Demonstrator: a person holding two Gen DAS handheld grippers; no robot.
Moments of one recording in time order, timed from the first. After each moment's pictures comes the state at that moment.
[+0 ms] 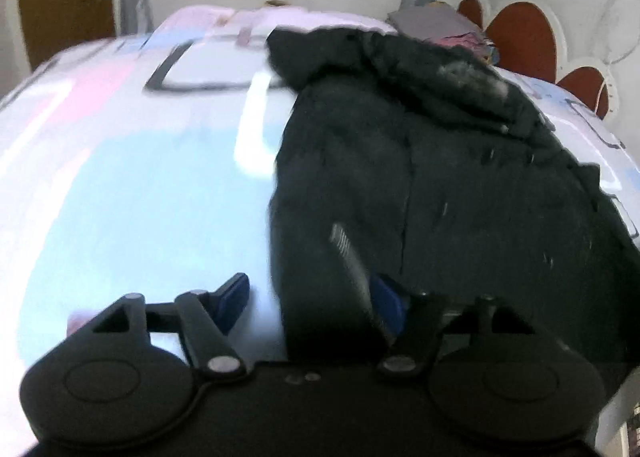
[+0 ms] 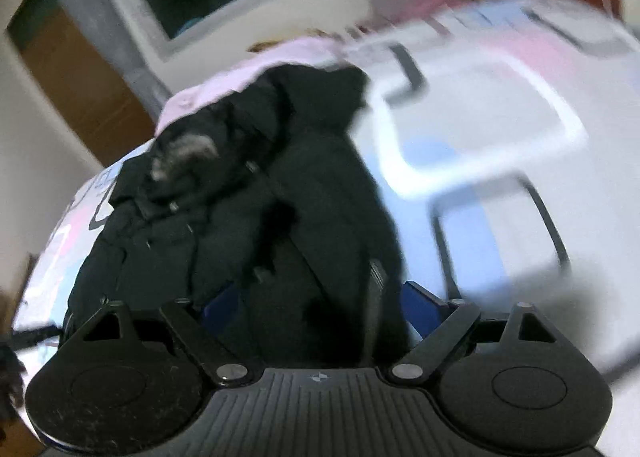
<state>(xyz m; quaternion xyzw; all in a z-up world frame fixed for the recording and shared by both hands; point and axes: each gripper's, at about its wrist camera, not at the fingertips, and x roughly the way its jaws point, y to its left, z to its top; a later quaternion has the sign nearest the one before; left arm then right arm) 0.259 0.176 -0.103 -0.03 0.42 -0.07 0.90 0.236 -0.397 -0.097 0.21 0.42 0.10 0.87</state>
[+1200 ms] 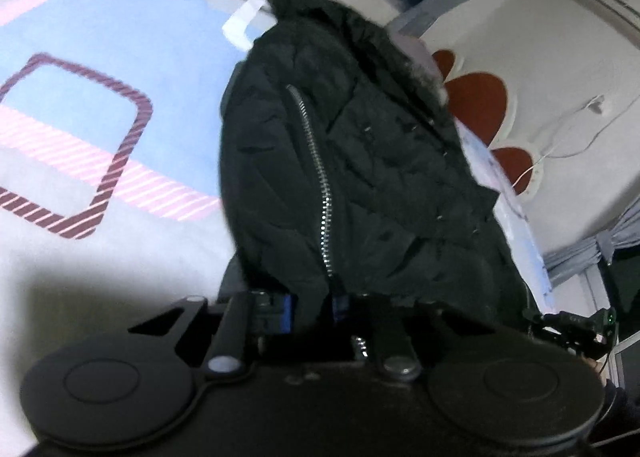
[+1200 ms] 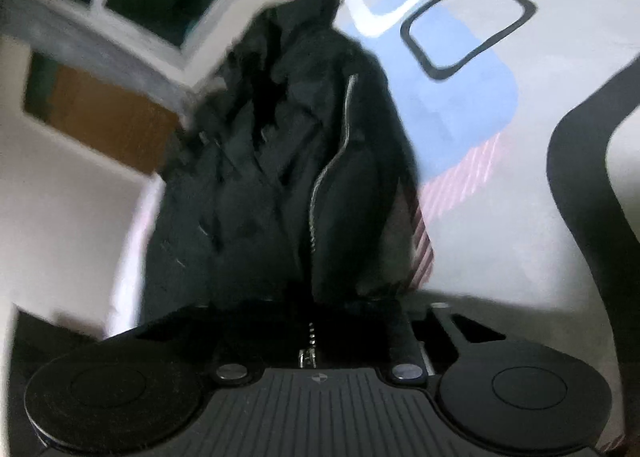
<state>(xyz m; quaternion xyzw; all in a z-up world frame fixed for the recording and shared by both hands) 0.171 0.189 -0.147 -0.27 0.42 -0.15 0.85 0.157 -0.417 -0.151 0.40 0.42 0.19 0.80</state>
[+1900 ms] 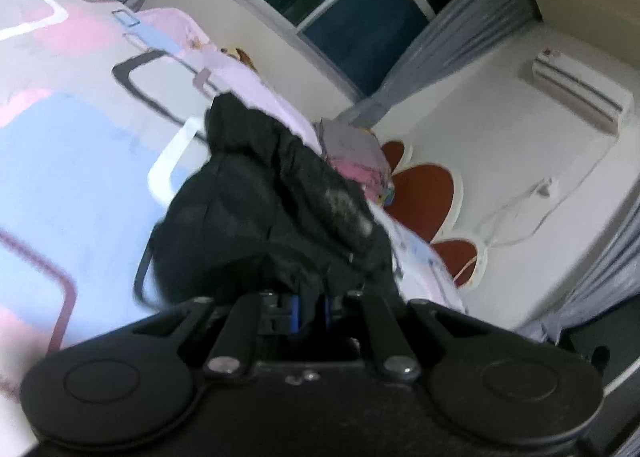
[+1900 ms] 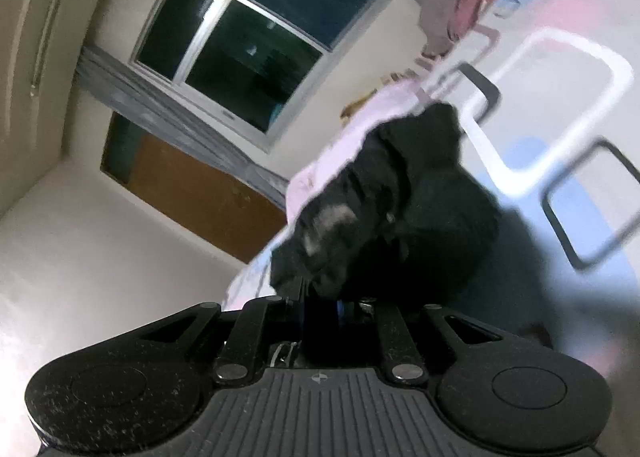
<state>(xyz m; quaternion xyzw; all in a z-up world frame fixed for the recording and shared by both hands) 0.222 0.204 -0.056 -0.34 0.28 -0.17 0.88 0.232 -0.405 -0.031 0.42 0.28 0.24 0.83</state>
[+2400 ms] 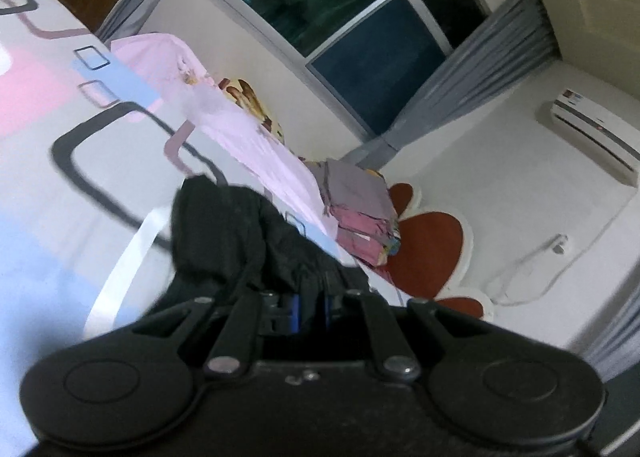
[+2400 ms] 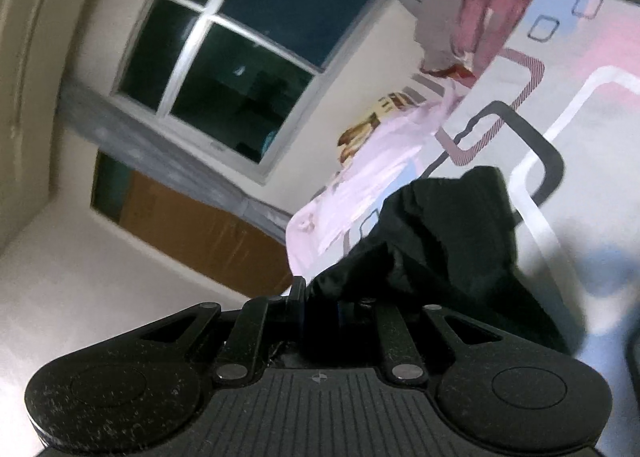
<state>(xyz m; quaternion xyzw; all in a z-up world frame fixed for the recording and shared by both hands) 0.397 0.208 -0.012 -0.37 0.26 -0.14 0.88 0.436 -0.410 -0.002 0.47 0.28 0.21 0.81</state>
